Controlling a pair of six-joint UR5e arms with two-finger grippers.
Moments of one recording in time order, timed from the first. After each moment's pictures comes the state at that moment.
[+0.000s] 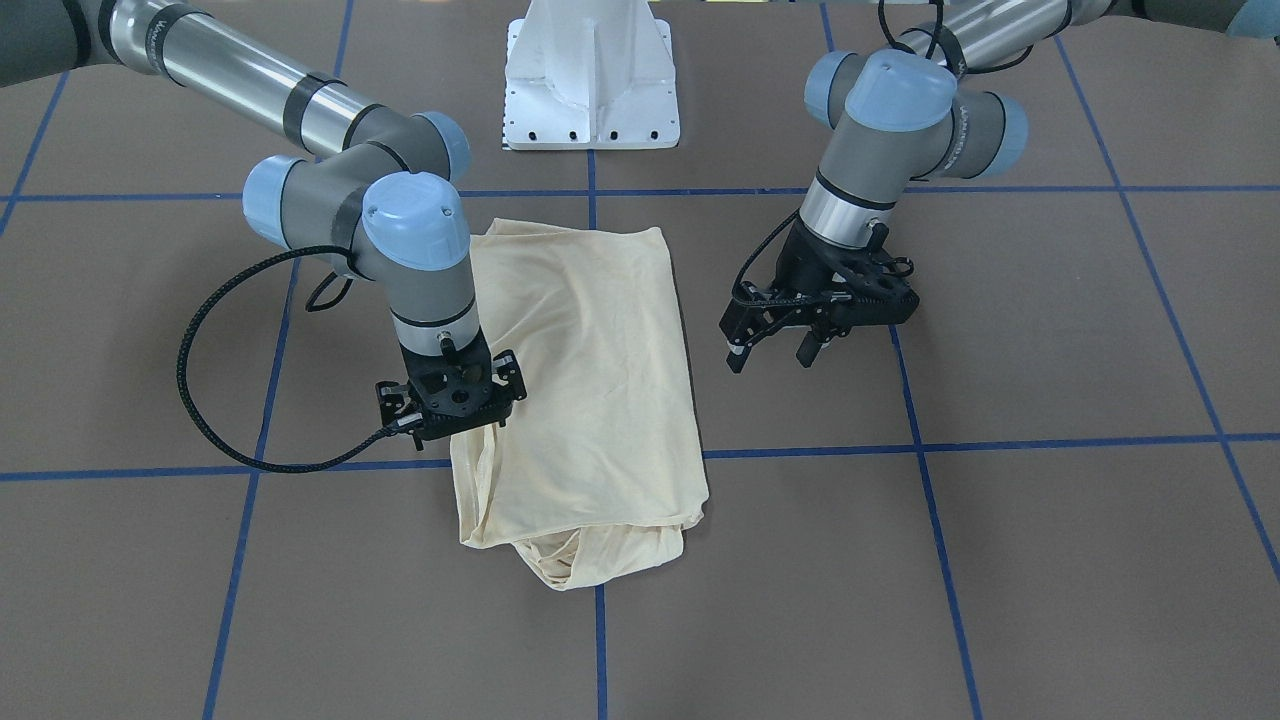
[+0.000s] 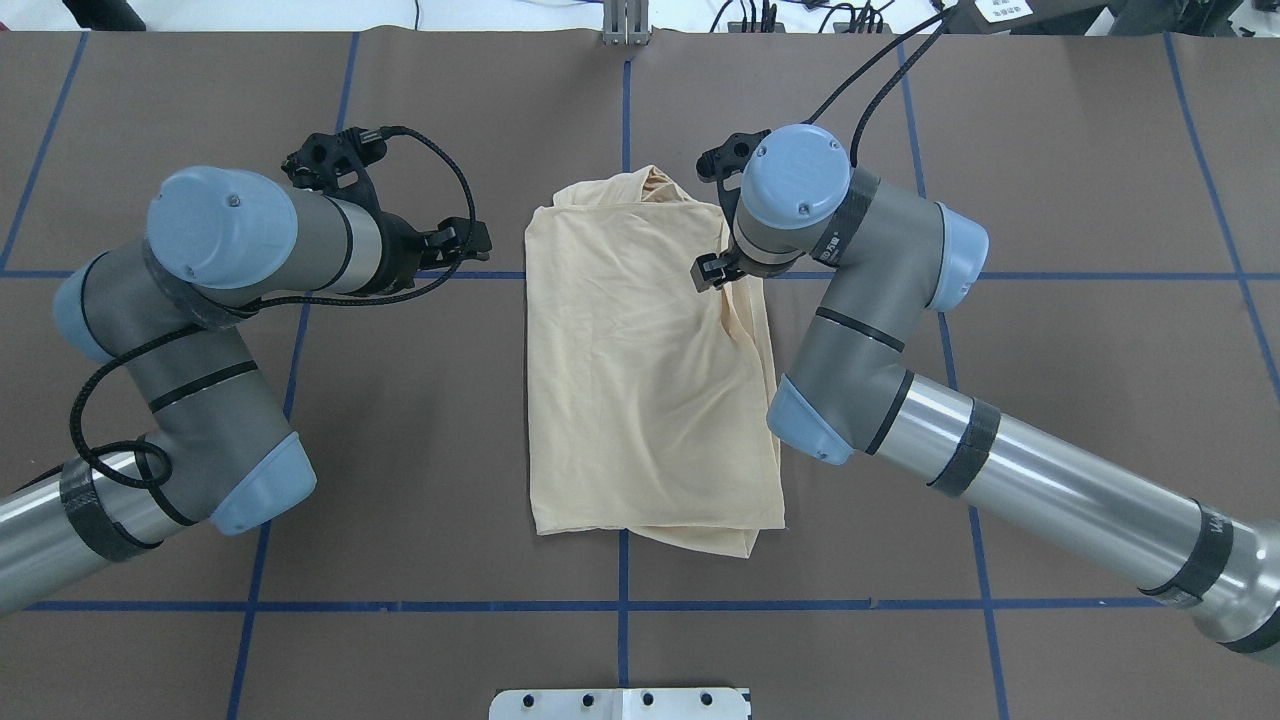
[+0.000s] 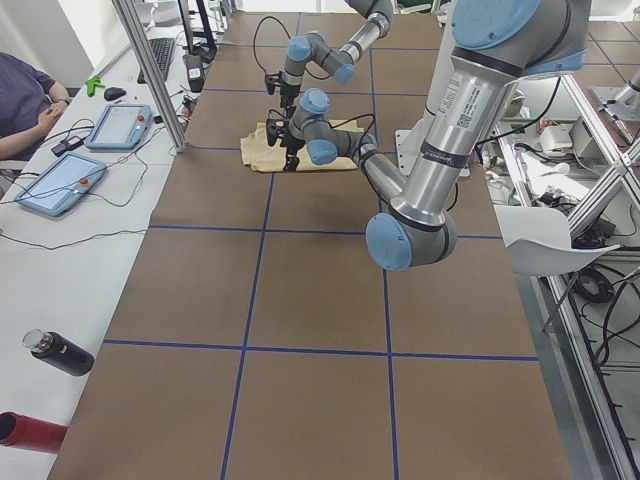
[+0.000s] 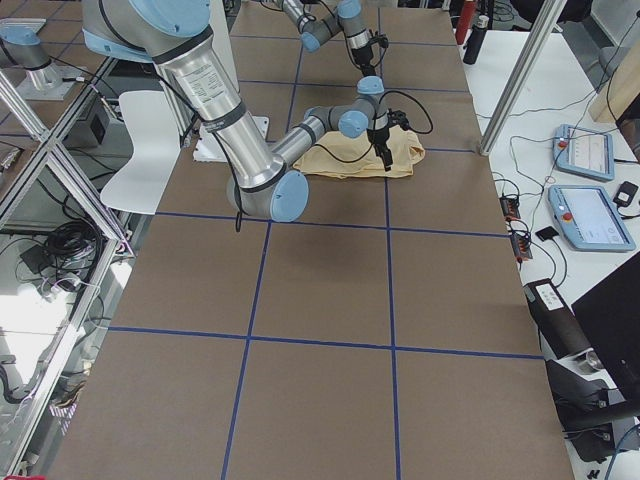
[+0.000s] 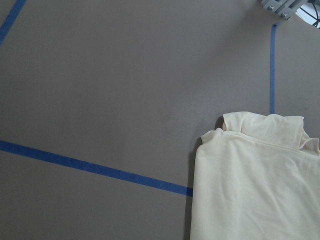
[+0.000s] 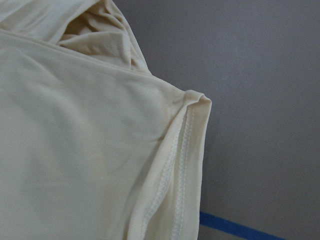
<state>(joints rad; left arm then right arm) -0.67 -2.03 -1.72 -2.05 -1.74 -1.46 0.65 -0.87 1.42 -1.40 1.75 0.76</state>
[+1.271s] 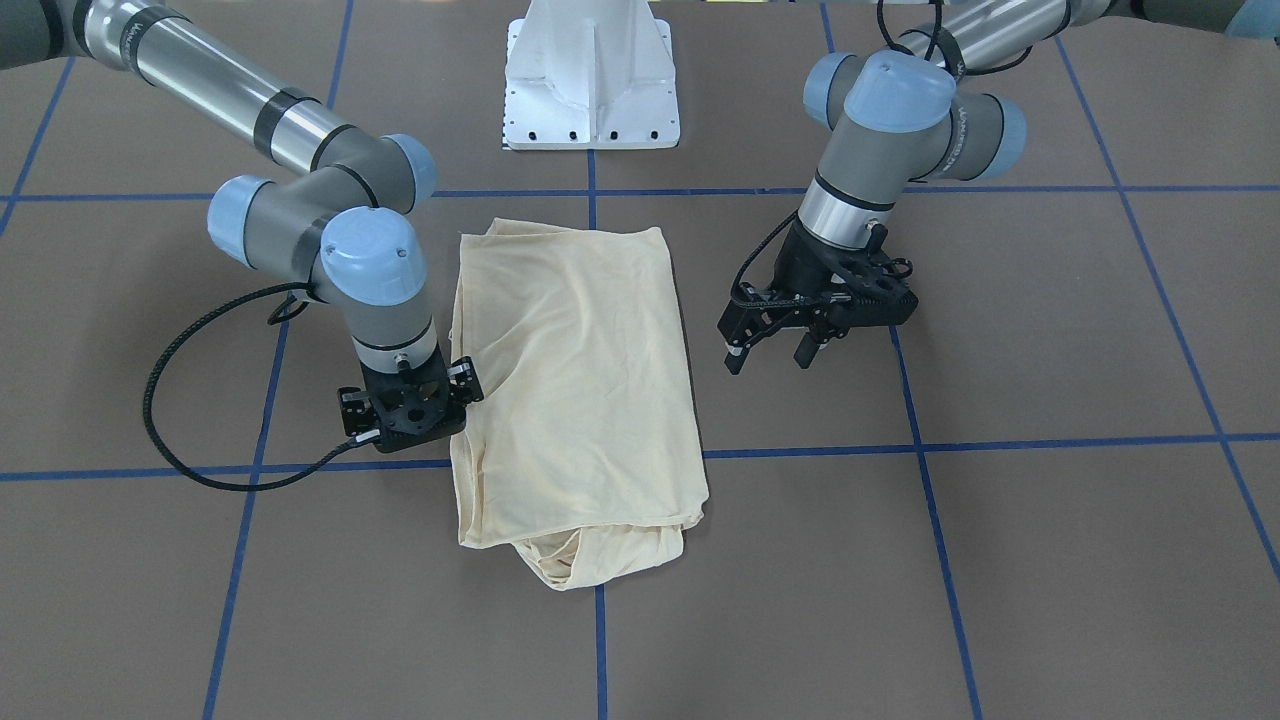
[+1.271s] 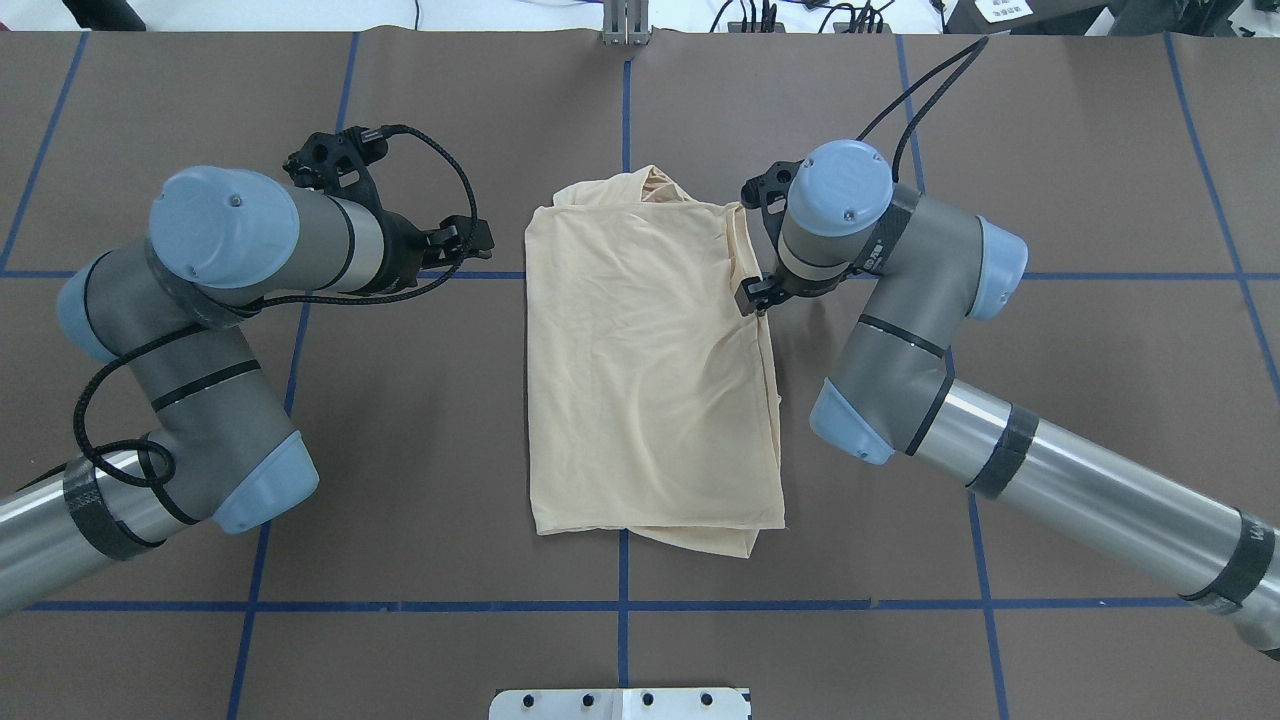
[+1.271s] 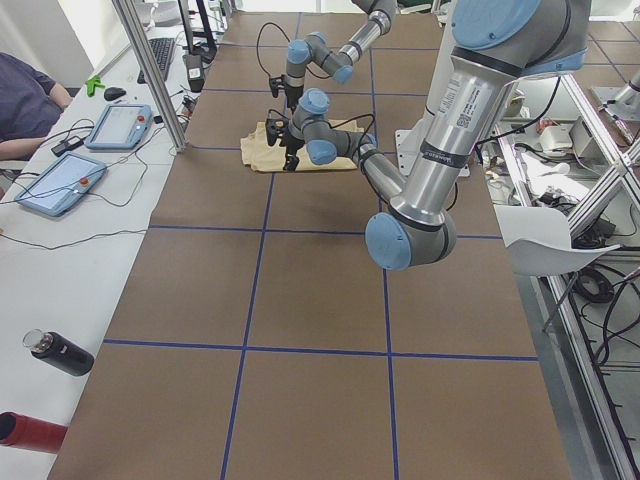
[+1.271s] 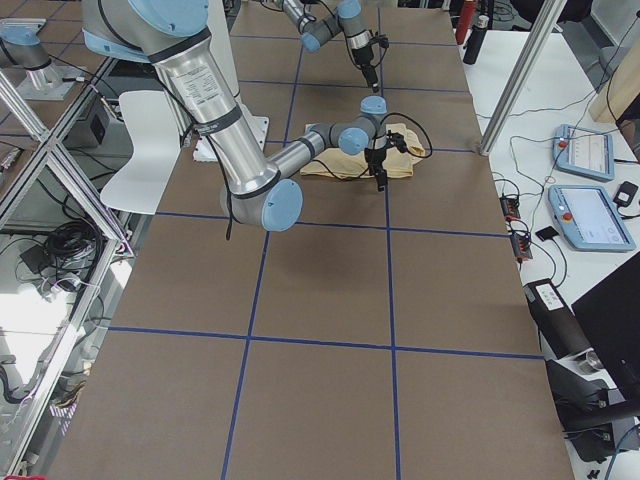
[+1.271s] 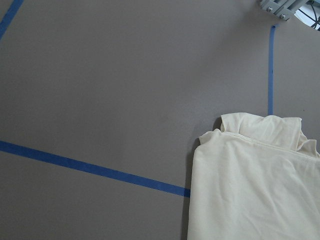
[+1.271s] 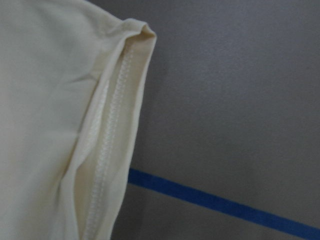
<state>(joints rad) -0.67 -2.04 -1.72 -2.06 -1.74 -1.46 0.70 -0.94 1.42 -1.40 1.87 0.71</state>
